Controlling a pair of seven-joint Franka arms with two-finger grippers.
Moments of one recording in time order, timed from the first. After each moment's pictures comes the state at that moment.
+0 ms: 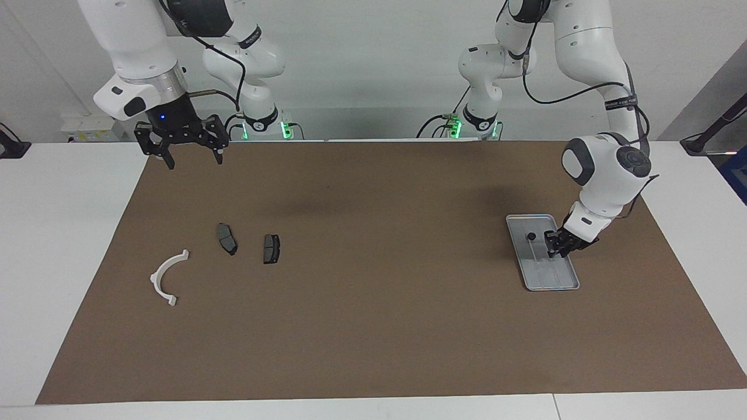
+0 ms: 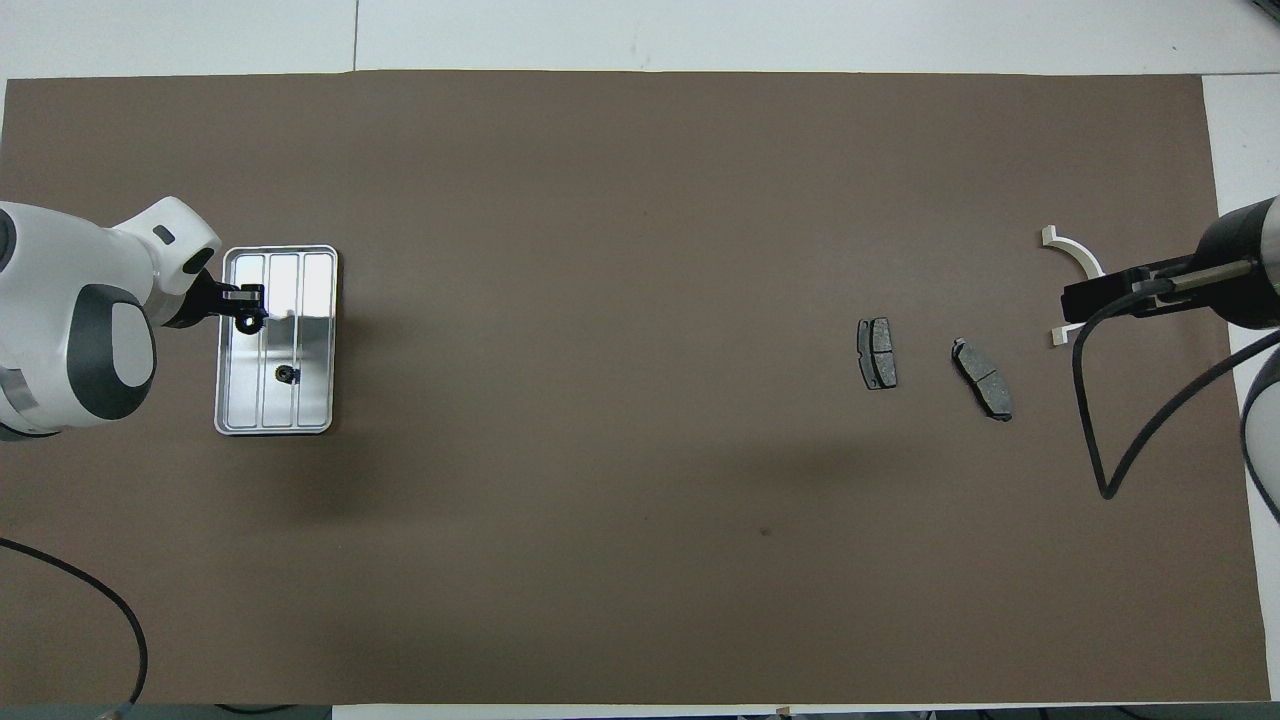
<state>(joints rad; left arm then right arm) 0.03 0.30 0.01 -1.99 -0.06 2.37 0.14 0.02 -0.05 0.03 -1.66 -0.01 1.66 -0.08</state>
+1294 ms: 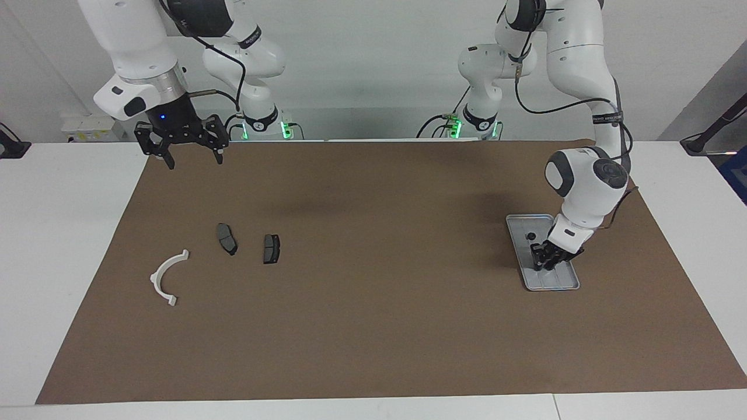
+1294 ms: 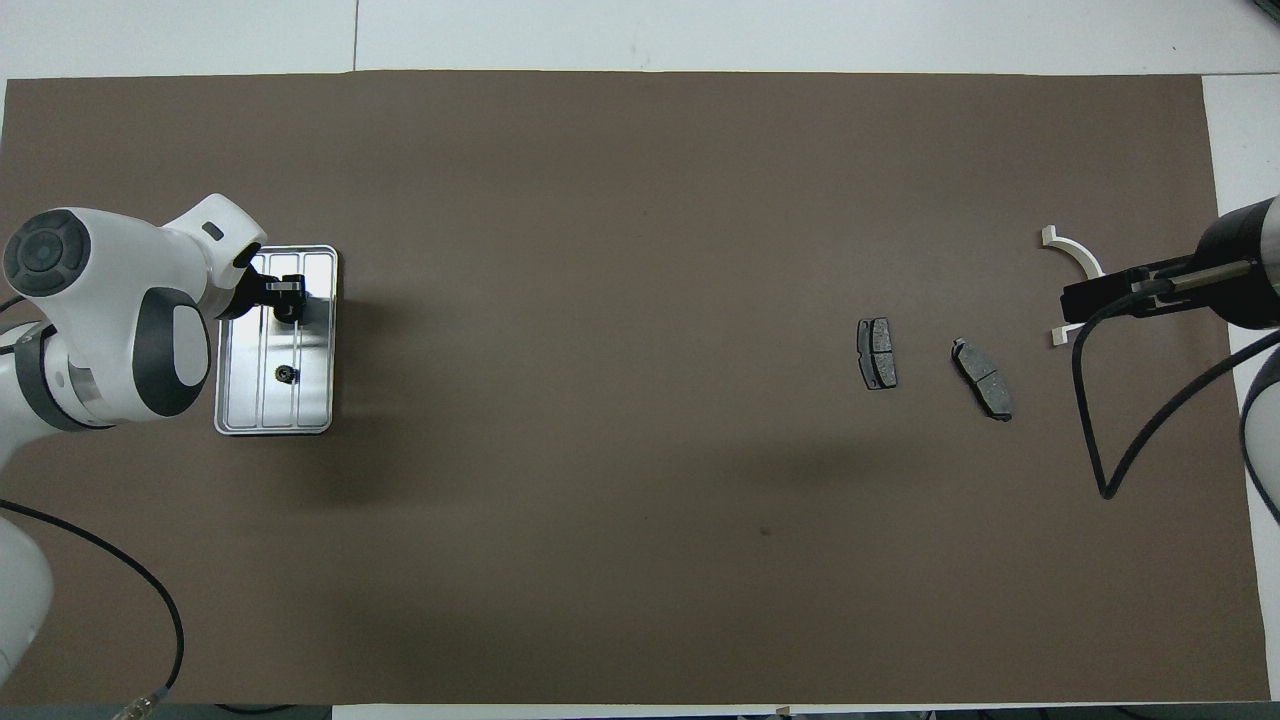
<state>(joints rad) -0.02 0.35 0.01 -1.99 -0.06 2.47 0.05 0.02 -0.05 0.03 -1.66 -0.01 1.66 -0.08</state>
